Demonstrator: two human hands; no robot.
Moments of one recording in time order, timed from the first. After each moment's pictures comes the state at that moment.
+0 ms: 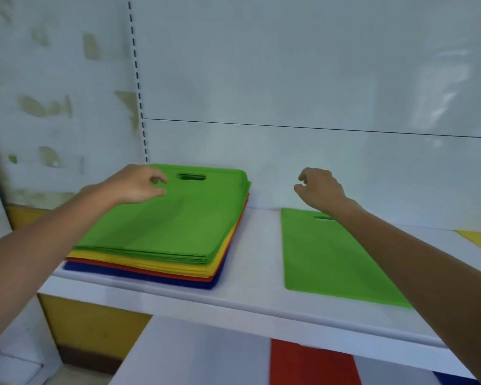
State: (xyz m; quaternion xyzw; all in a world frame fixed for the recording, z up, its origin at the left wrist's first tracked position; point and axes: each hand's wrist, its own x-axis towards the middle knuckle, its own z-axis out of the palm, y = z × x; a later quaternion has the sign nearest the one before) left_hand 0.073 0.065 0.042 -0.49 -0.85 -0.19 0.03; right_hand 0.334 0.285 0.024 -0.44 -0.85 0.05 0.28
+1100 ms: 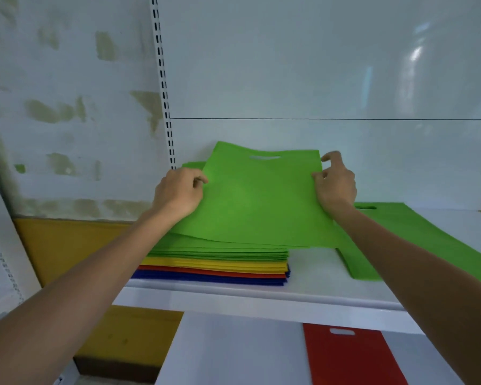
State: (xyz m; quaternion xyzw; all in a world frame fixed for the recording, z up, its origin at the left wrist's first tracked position) left_hand 0.056 0.061 0.017 -0.50 -0.78 -0.35 0.15; right_hand 0.271 0.228 0.005 -0.50 -0.70 0.13 0.50
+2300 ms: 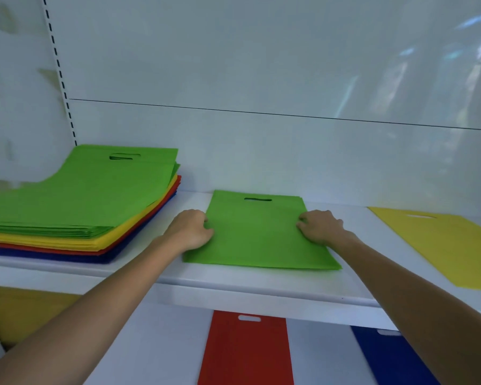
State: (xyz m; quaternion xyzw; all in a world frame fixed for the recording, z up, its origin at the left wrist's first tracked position) left_hand 0.296 0.179 -0.053 -0.53 -0.83 -0.17 -0.01; right_hand 0.517 0.341 -0.058 -0.54 -0.84 0.03 0.07
